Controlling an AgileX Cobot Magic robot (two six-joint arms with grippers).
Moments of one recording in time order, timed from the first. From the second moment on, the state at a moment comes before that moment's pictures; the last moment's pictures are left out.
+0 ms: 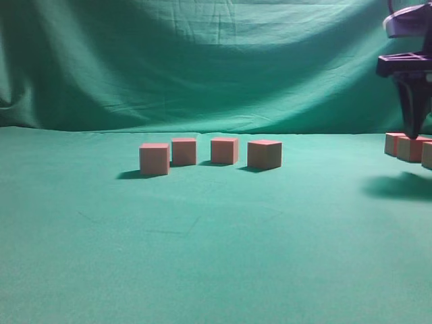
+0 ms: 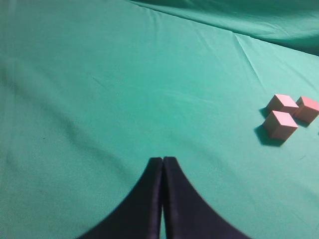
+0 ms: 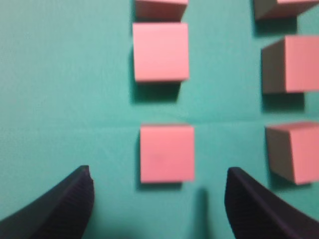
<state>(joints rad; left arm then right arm) -0.01 -0.01 0.02 -0.19 0.36 -0.08 0.13 1.81 -1.18 -0.15 0.73 0.25</state>
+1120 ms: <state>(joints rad) -0.01 -0.01 0.02 -0.19 0.36 -0.08 0.13 1.88 -1.23 -0.18 0.78 0.25</state>
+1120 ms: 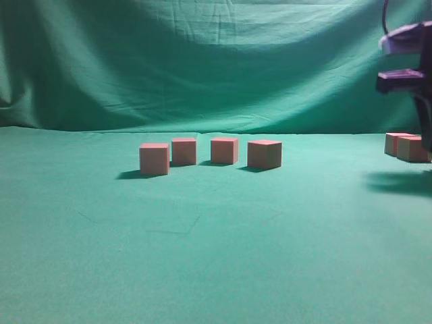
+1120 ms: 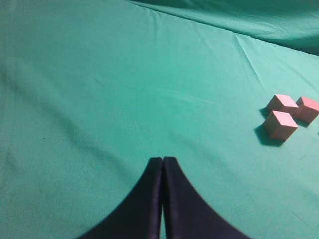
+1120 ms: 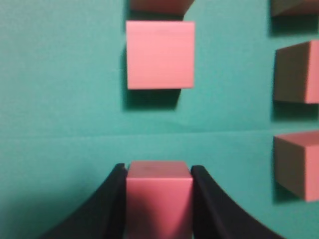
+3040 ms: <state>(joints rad) -0.01 -0.01 0.02 -0.19 0.36 -0.08 0.85 2.03 -1.56 -0.18 0.89 0.20</state>
